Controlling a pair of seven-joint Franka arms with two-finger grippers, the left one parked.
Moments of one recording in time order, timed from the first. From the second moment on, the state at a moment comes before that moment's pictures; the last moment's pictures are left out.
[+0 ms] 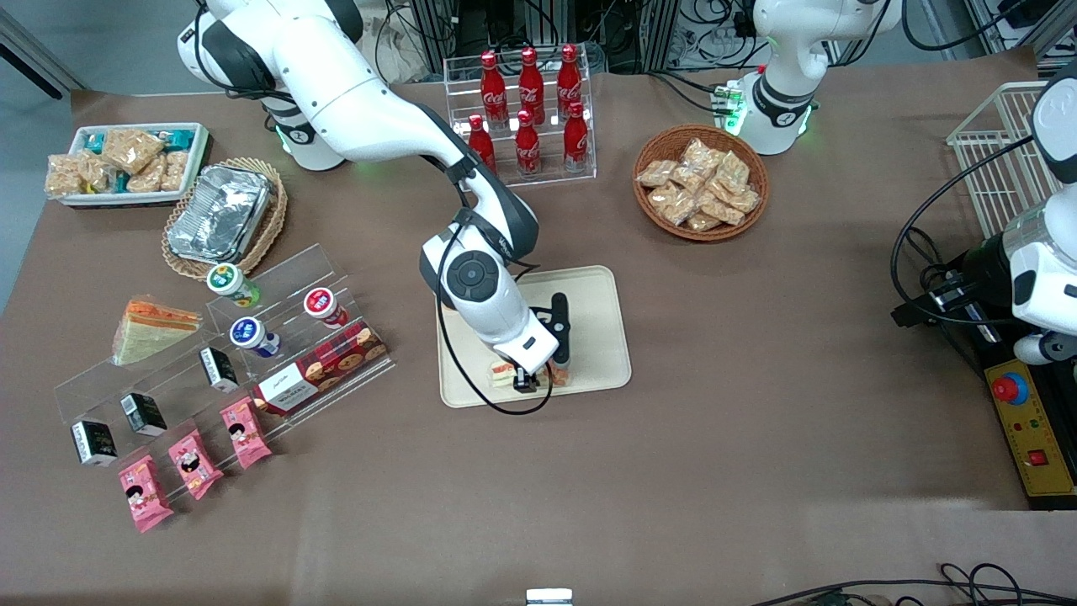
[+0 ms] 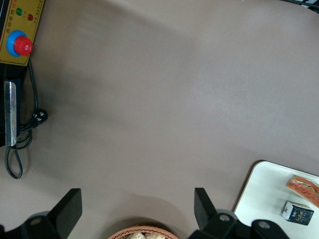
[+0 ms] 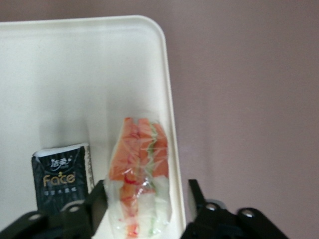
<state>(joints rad) 0.71 0.76 -0.05 -1.43 0.16 2.38 -0.97</state>
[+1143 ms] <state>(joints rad) 0.25 0.32 -0.09 -1.41 0.23 1.72 -0.72</state>
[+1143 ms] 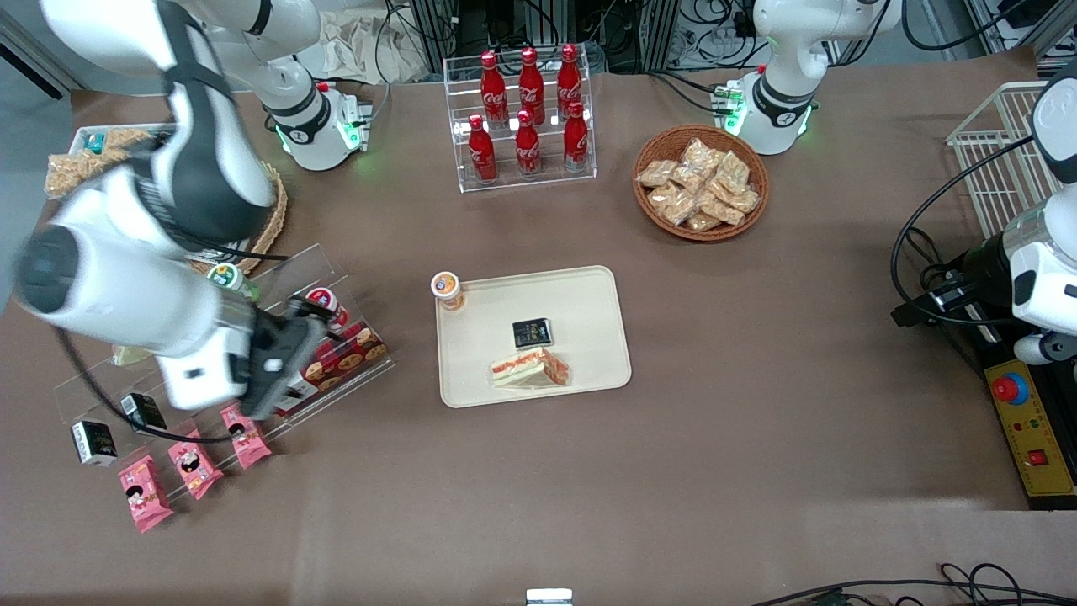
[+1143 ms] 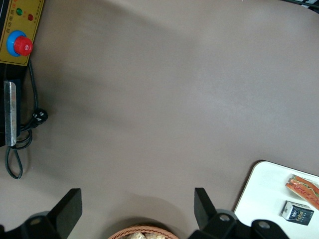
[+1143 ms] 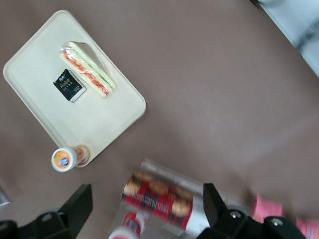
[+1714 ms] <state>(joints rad) 0.22 0.23 -0.22 -1.41 0.15 1.56 -0.46</state>
